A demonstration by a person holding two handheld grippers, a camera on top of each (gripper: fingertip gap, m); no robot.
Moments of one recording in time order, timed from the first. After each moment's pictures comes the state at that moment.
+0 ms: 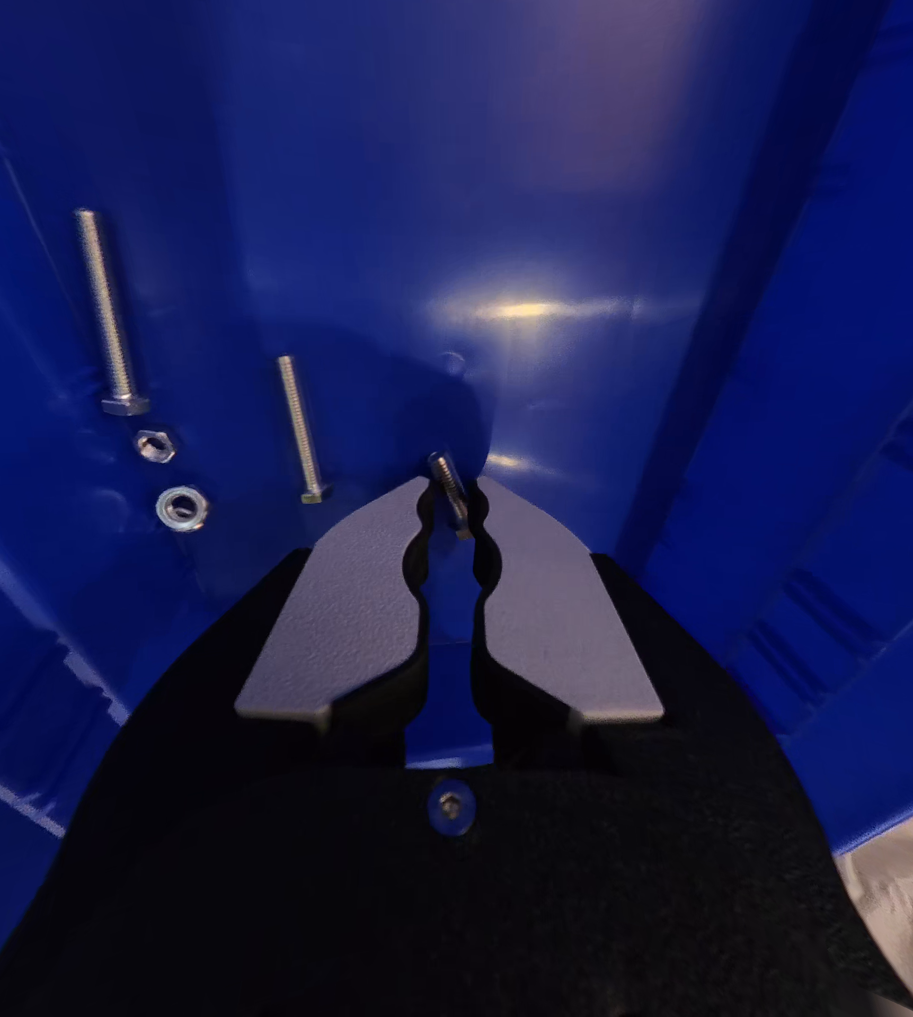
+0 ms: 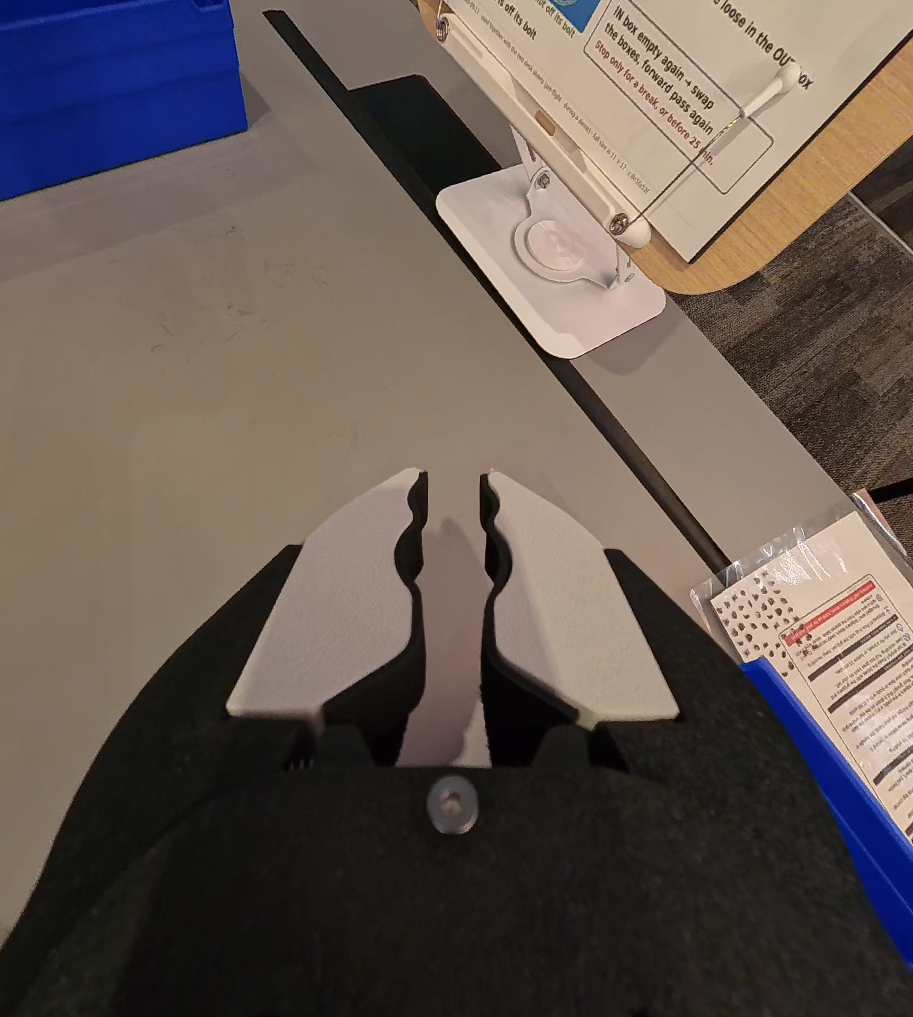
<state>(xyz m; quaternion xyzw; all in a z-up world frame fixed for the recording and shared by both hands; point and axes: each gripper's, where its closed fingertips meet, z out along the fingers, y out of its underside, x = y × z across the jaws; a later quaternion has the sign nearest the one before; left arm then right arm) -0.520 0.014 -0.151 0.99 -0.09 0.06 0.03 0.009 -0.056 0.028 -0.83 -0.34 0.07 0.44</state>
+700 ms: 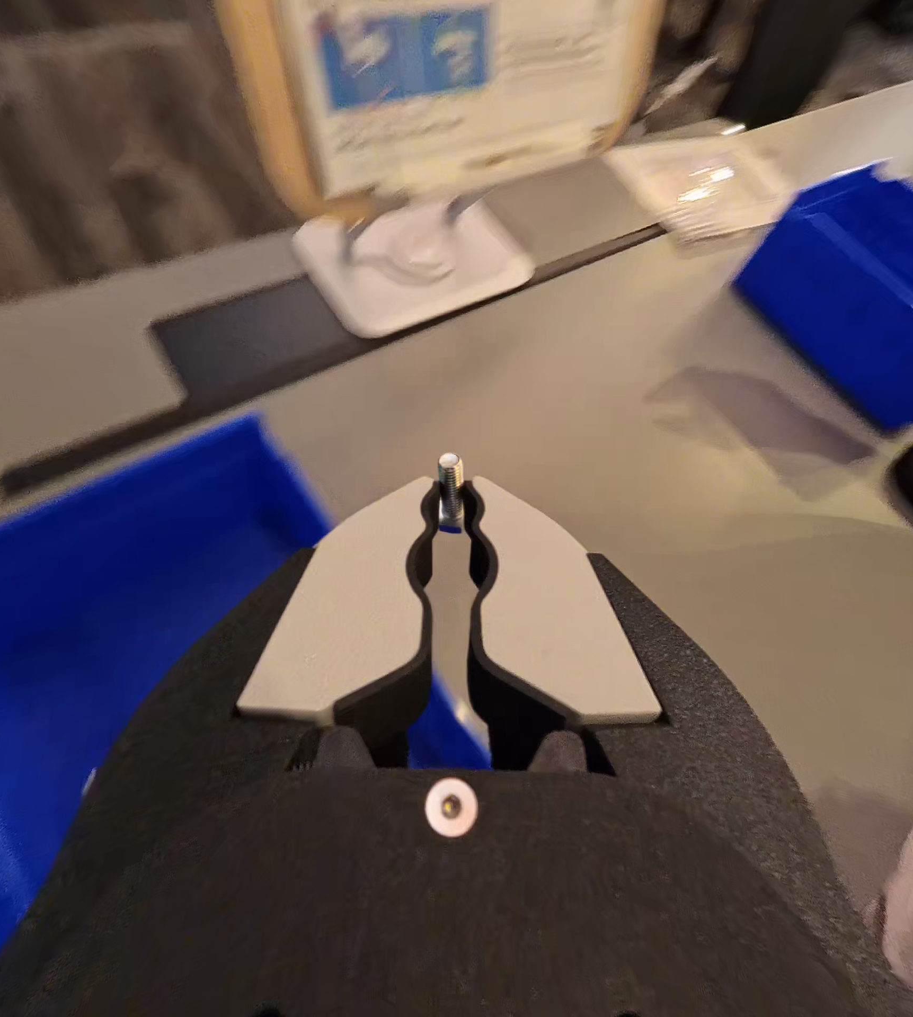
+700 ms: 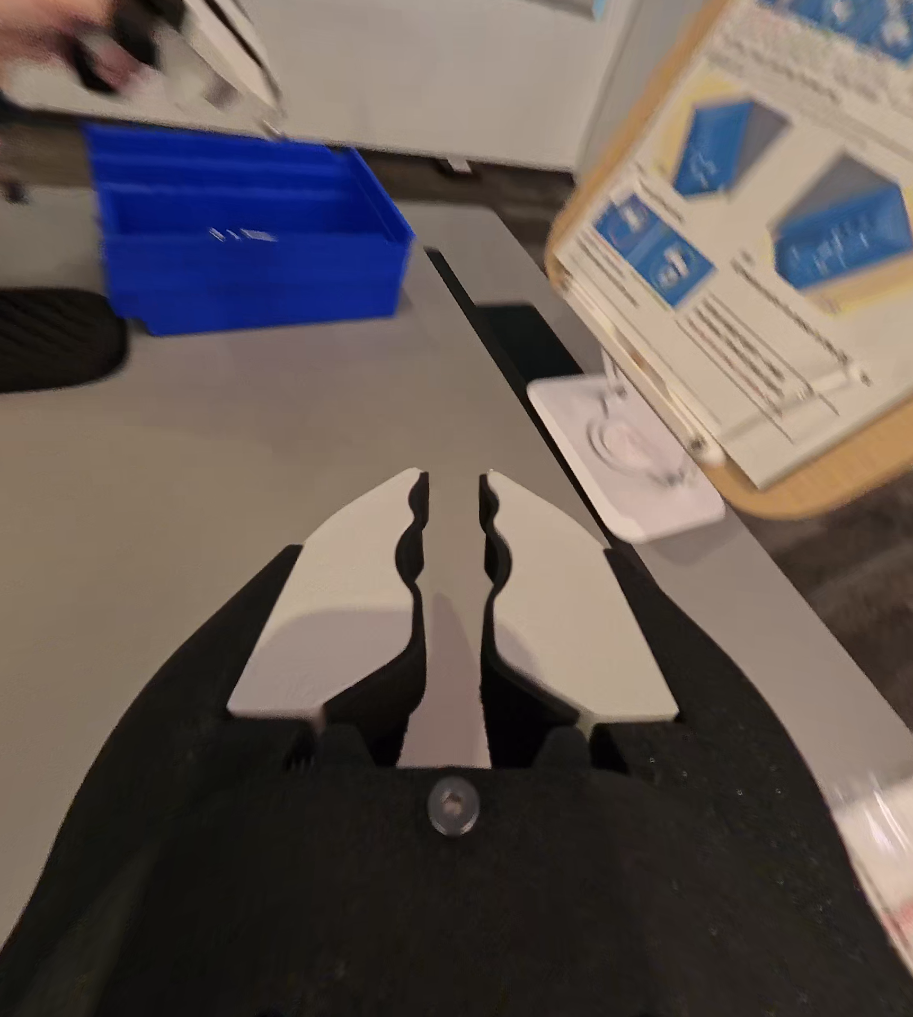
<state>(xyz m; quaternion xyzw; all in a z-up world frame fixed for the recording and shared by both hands) -0.374 0.029 0.050 0.80 -0.35 0.27 -0.41 -0.056 -0.064 0.061 -0.71 -0.42 0.16 0.54</state>
